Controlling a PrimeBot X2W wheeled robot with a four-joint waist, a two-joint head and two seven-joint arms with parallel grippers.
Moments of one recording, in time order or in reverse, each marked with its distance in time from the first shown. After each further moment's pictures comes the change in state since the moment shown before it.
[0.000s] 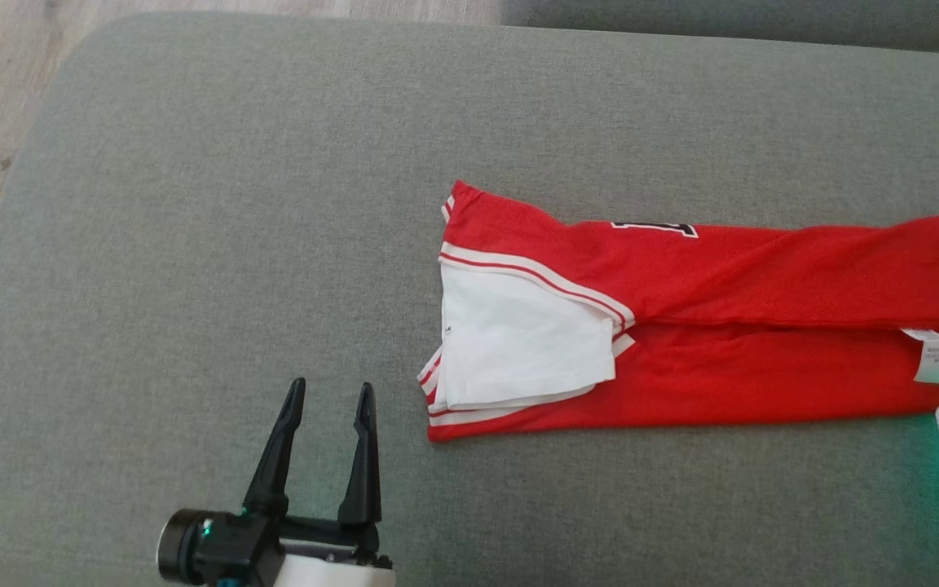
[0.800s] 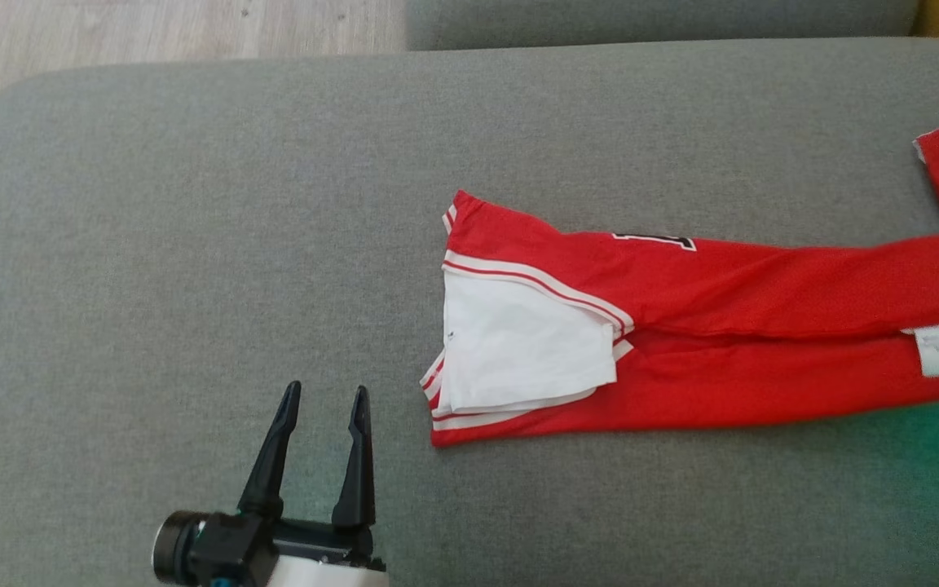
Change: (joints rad) left arm 0.003 -0.001 0.025 0.015 0.001 -0.017 0.000; right arm 0.149 -0.065 0.128 -0.219 0.183 0.000 -0.097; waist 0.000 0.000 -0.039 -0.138
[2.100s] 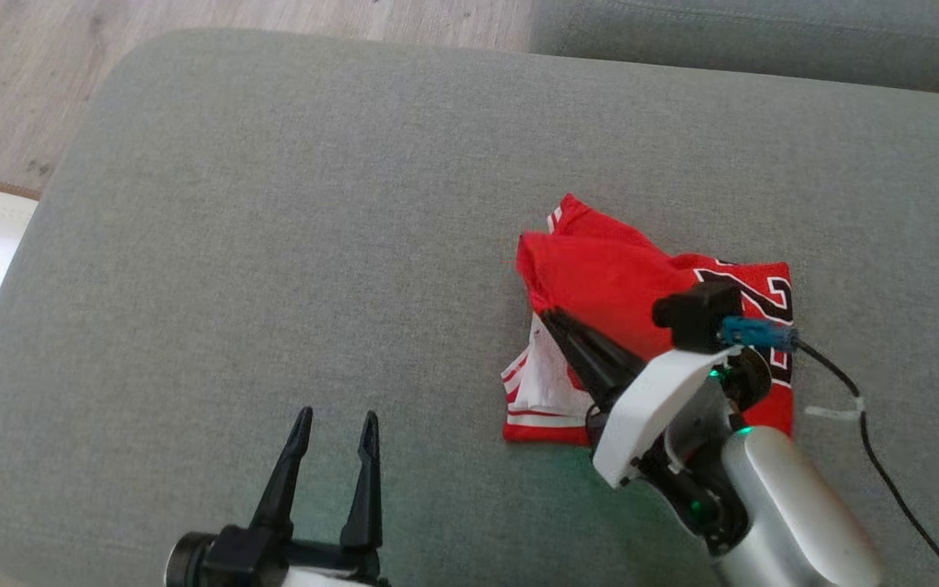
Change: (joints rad) left arm 0.023 0.000 -0.023 0.054 -0.022 -0.008 0.000; right arm -0.066 0.133 0.823 -0.218 0.043 0.000 0.098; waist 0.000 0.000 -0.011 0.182
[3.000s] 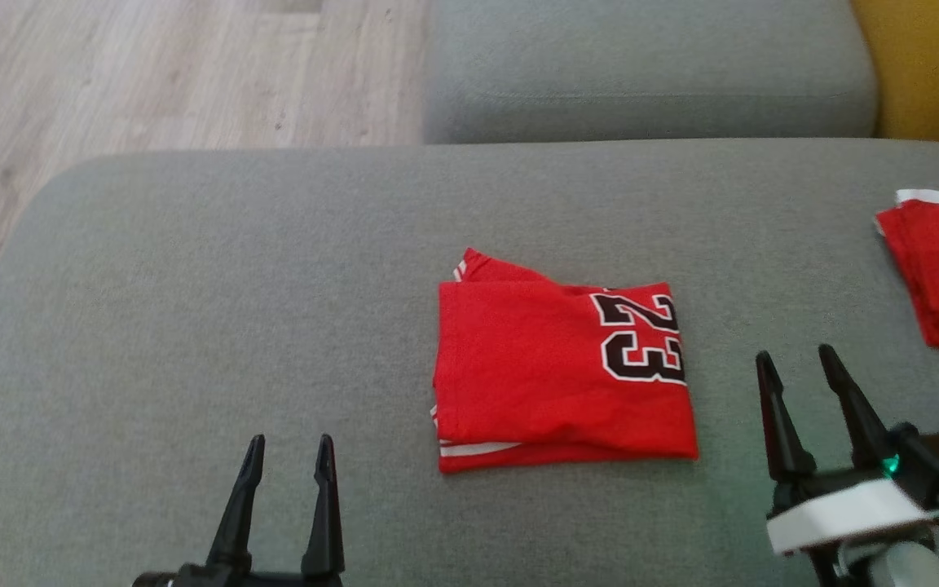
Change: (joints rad) left arm 0.088 0.000 0.084 -0.069 0.024 0.017 0.000; right arm 0.250 -0.095 -0.310 0.087 -0.175 0.000 -0.588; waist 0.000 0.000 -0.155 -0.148
